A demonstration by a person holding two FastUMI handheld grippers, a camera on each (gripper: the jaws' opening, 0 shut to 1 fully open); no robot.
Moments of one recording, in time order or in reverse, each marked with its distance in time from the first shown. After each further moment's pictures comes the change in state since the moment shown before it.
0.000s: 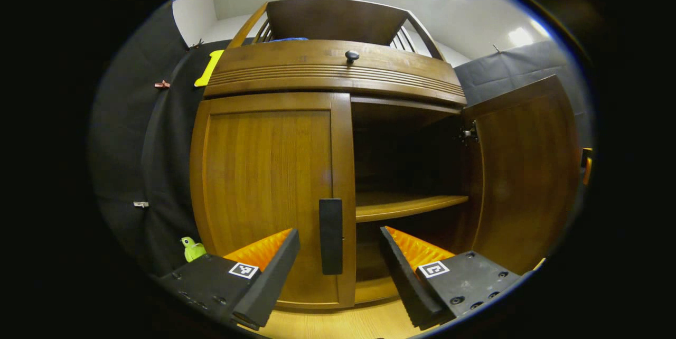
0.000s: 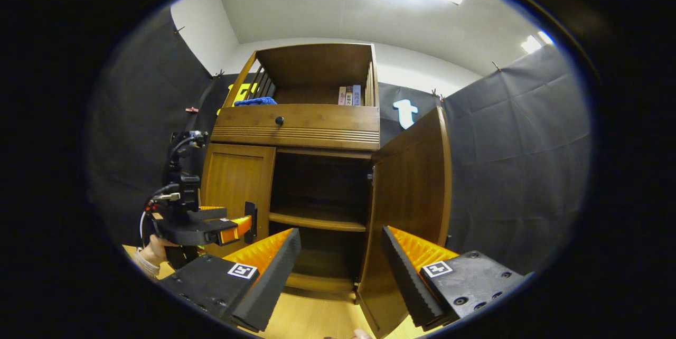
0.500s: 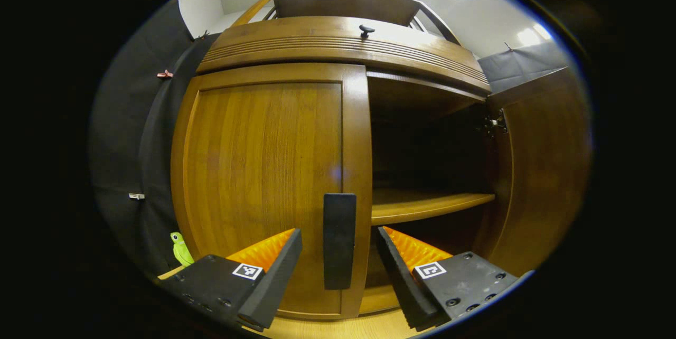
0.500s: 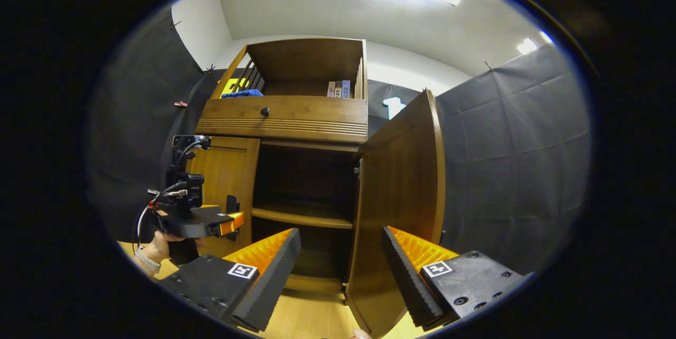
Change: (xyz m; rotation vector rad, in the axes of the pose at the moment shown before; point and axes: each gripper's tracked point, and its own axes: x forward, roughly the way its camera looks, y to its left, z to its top) left arm 0.057 0.016 -0.019 -0.033 0.015 0.046; right arm 0.010 -0.019 -0.018 -0.033 0.002 -0.061
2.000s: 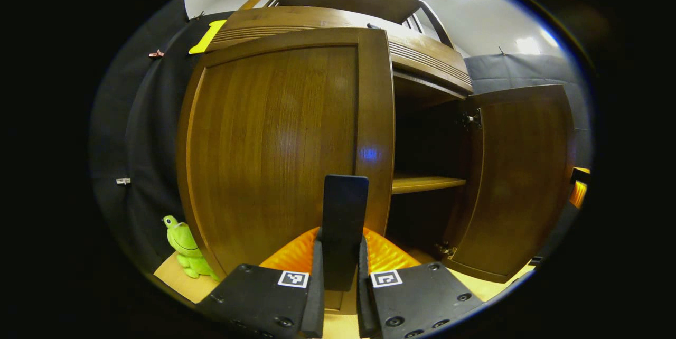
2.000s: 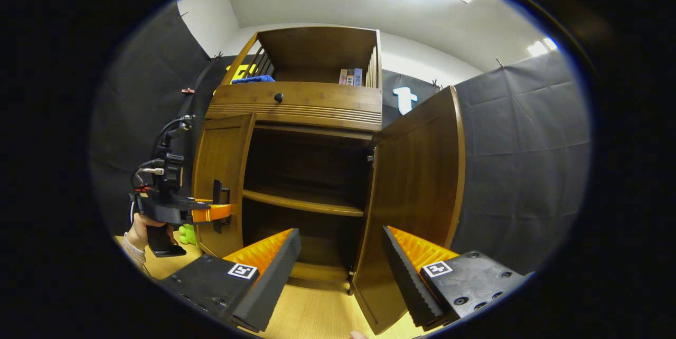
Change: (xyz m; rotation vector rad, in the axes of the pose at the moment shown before) left arm -0.065 0.007 -0.012 -0.042 0.128 -0.157; right arm -0.015 0.028 -0.006 -0.037 0.083 0.022
